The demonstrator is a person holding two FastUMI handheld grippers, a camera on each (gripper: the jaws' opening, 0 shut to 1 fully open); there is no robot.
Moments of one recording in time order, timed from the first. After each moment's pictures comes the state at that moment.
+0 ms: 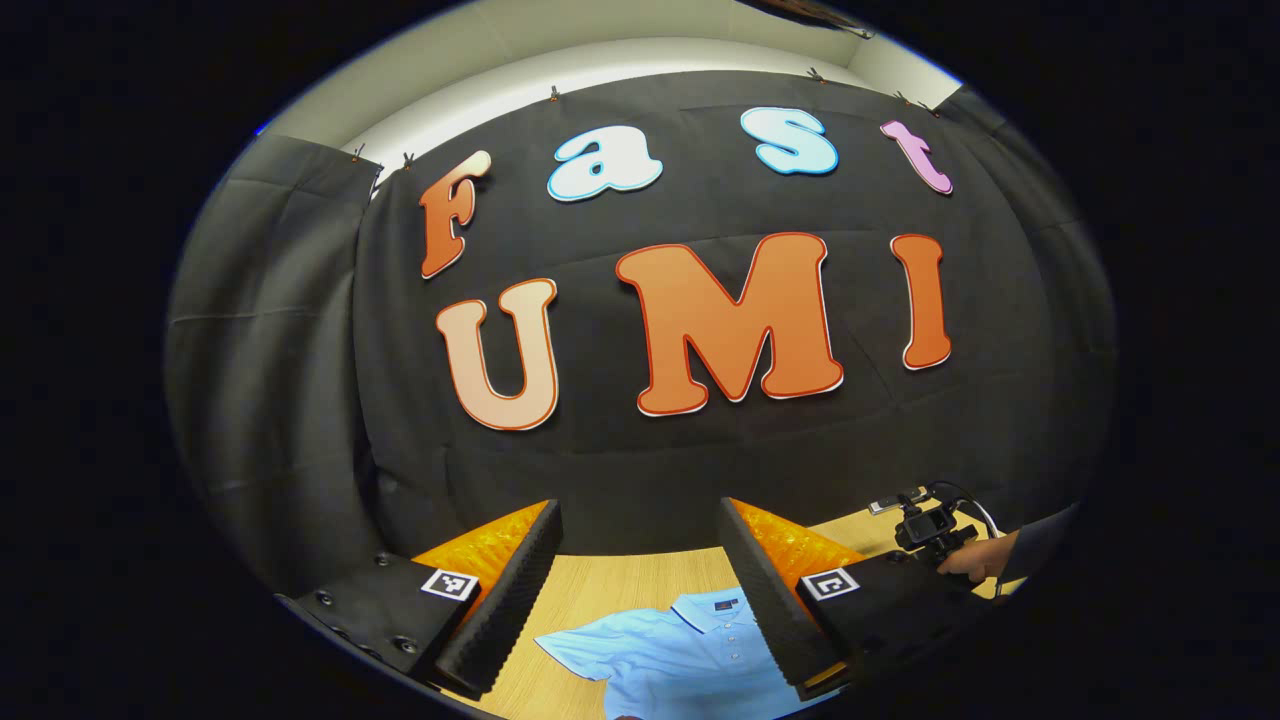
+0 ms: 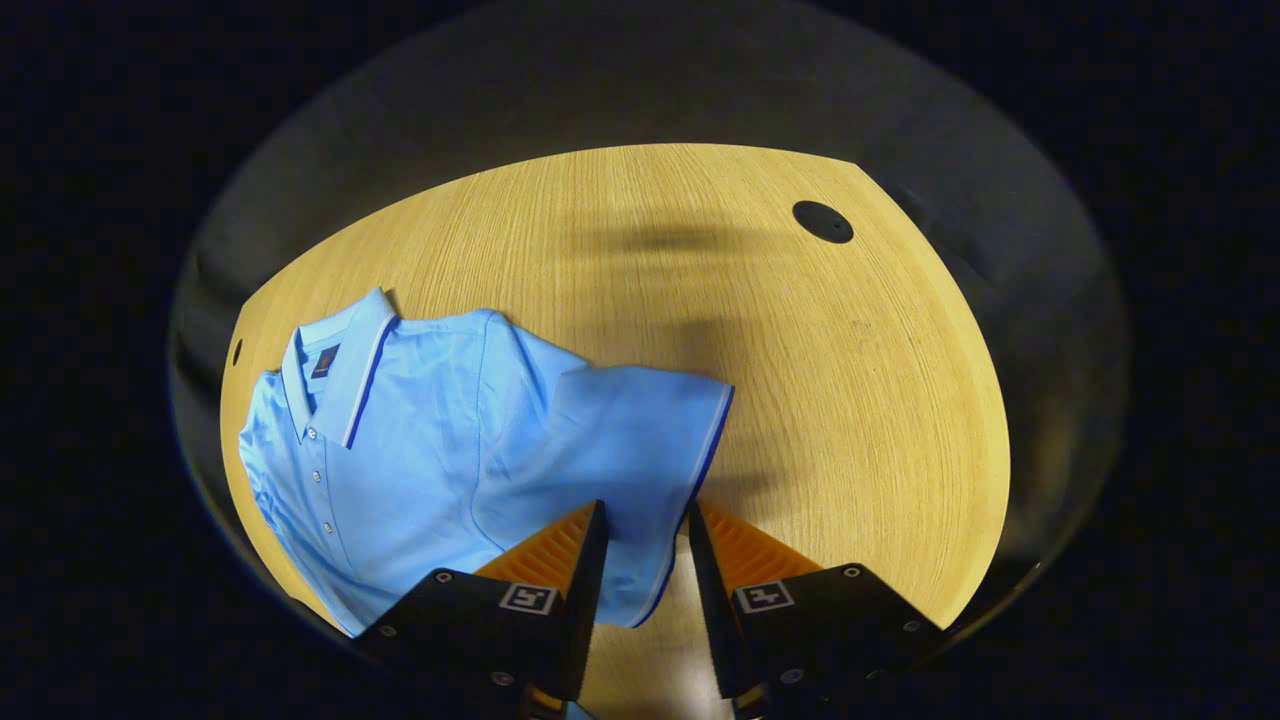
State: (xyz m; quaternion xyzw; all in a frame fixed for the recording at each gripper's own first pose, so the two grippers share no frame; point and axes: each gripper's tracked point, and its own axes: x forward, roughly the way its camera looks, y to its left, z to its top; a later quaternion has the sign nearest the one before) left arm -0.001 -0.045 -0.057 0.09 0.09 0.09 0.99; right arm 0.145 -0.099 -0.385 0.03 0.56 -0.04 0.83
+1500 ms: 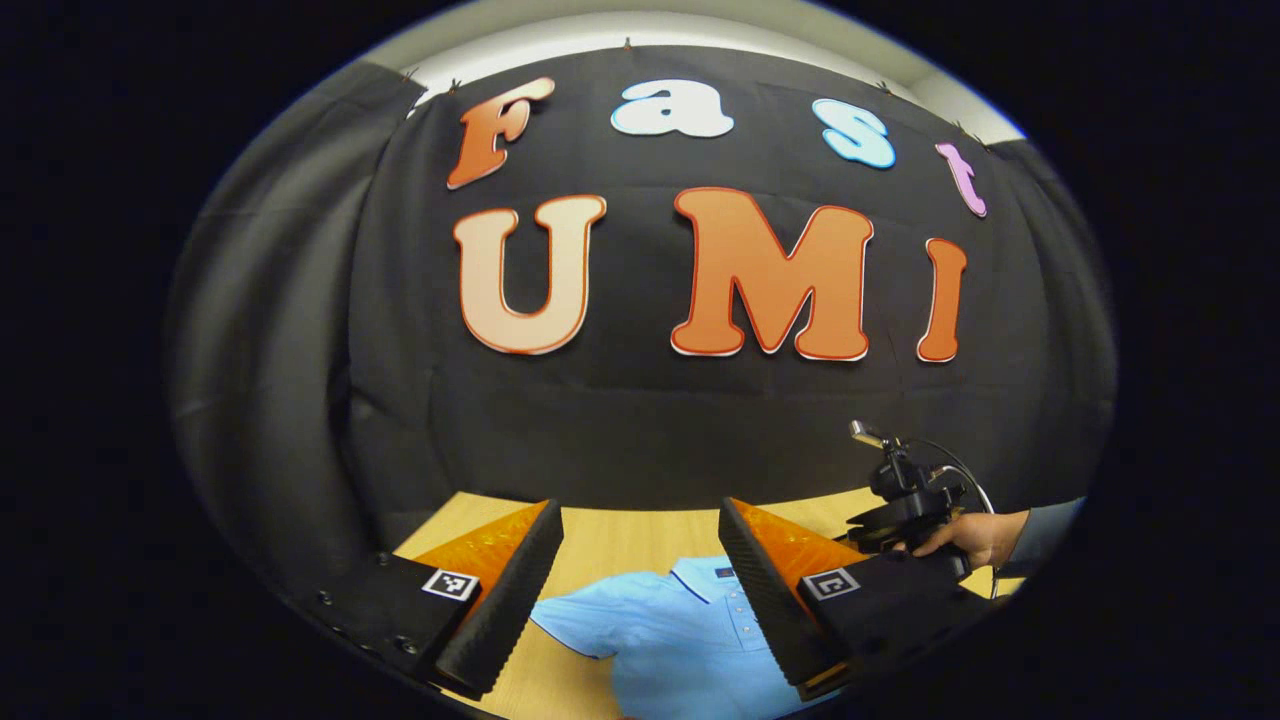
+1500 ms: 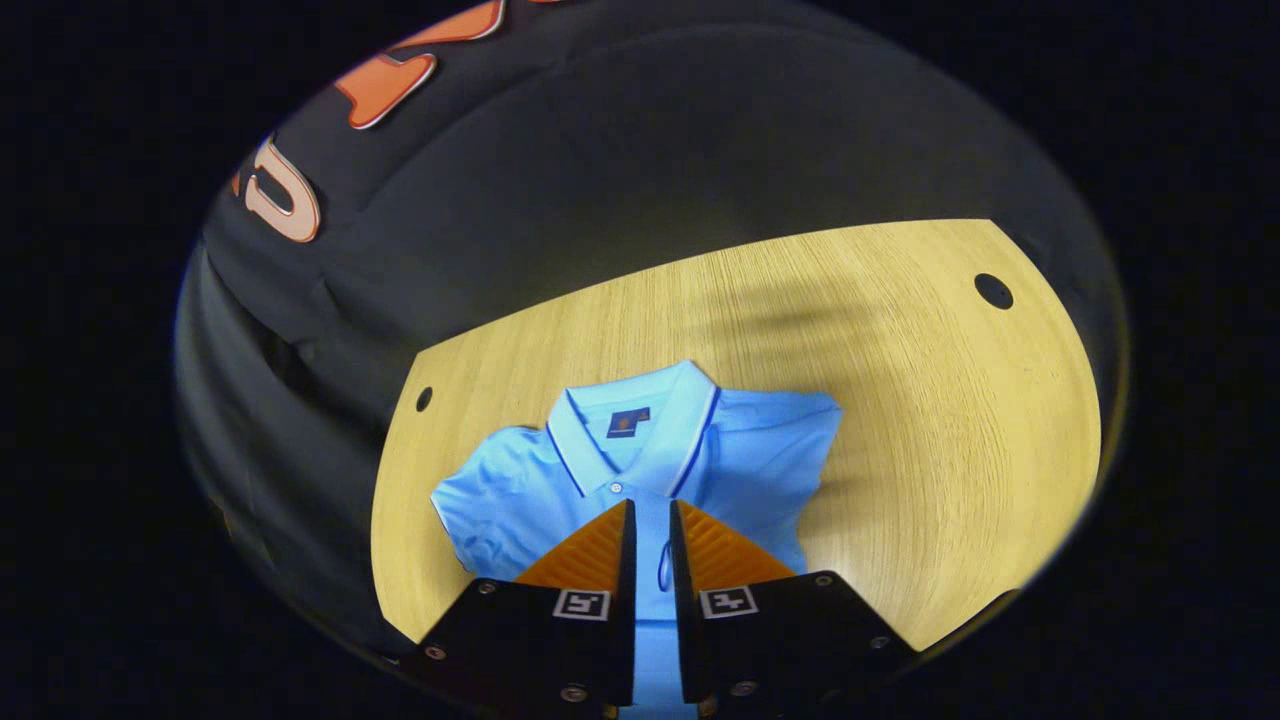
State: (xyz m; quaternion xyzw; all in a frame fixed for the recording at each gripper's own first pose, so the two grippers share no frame) left arm 0.003 0.058 -0.145 -0.03 0.16 0.05 0.99; right arm 0.156 0.086 -0.266 0.16 0.45 0.12 0.87
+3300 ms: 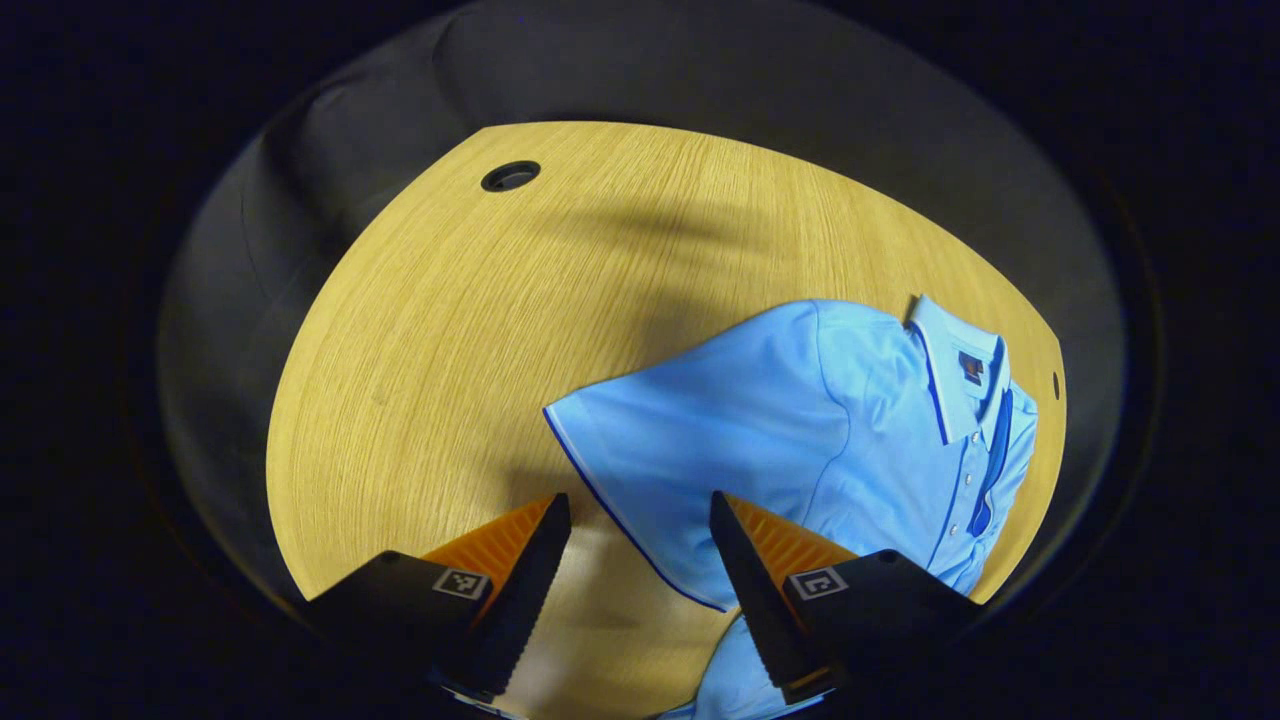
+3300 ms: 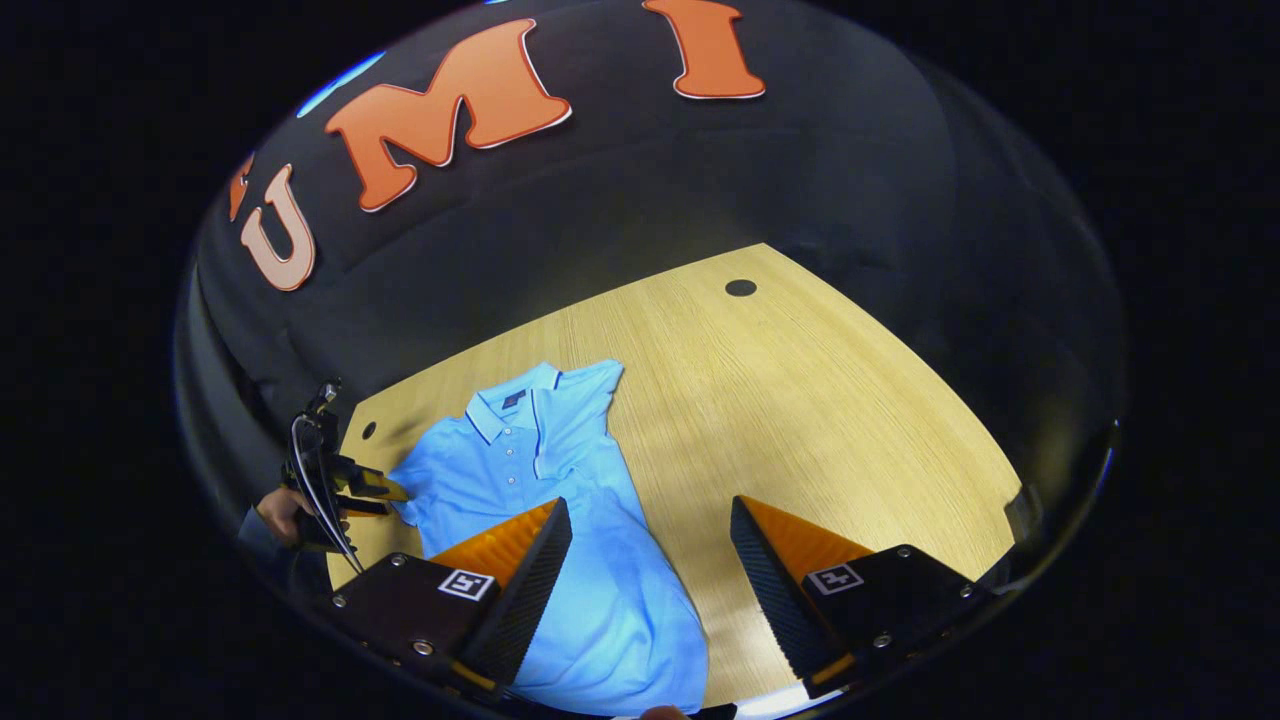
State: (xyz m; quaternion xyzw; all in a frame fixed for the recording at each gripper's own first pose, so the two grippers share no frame) left arm 0.008 0.164 -0.505 -0.11 0.64 0.17 0.75; right arm -0.046 -0.051 -0.233 0.16 0.35 -0.06 0.92
